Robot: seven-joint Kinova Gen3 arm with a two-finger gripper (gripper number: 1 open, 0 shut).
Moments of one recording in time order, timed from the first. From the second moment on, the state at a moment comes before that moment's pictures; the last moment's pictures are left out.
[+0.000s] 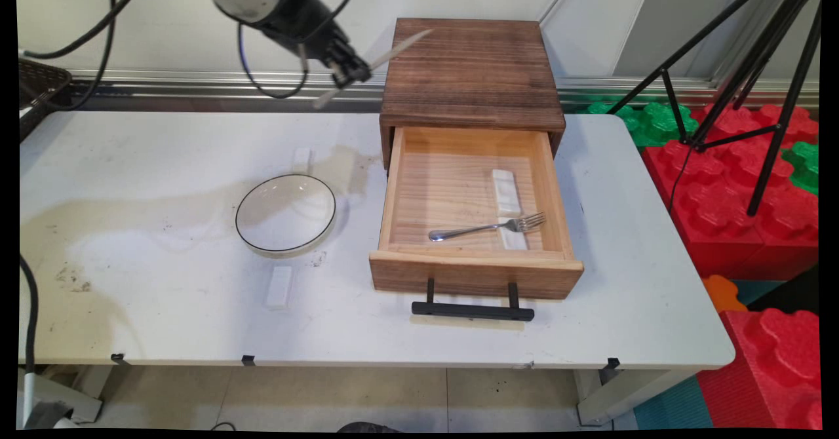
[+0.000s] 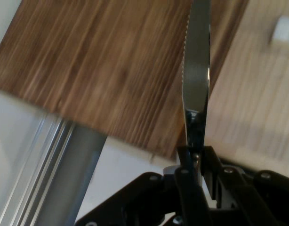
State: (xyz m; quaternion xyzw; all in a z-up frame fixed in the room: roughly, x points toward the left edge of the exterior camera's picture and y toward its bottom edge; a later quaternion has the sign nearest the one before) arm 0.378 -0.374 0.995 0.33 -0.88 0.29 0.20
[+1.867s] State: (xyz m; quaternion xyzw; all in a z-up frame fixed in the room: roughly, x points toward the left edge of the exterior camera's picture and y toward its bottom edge) arm 0.238 -0.452 0.860 0.23 -0.92 0.17 0.25
